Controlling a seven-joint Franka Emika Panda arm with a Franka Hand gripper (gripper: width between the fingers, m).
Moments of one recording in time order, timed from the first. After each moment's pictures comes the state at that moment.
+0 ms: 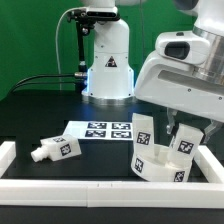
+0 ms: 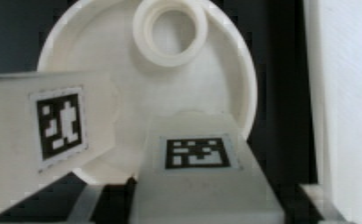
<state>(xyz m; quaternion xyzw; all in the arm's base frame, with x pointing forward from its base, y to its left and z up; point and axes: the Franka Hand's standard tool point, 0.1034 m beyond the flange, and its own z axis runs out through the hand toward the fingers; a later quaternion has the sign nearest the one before) 0.576 0.097 0.079 0.99 -0.11 -0.06 0.10</state>
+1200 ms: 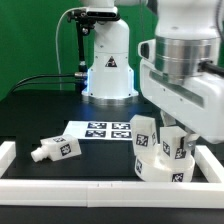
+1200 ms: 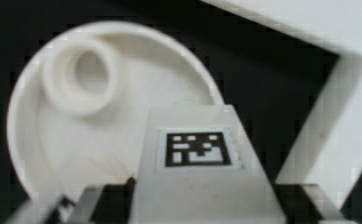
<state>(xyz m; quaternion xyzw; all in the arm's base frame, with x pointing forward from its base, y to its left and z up) 0.584 0.072 0.073 0.78 -0.62 -0.05 -0.04</state>
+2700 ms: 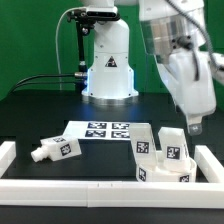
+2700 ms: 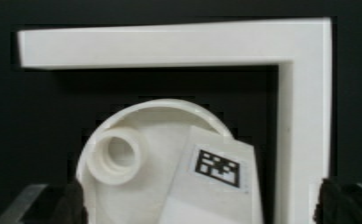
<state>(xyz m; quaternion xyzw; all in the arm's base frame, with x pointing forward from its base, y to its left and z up) 0.580 0.088 0.102 0.73 -0.68 -0.09 -0.08</state>
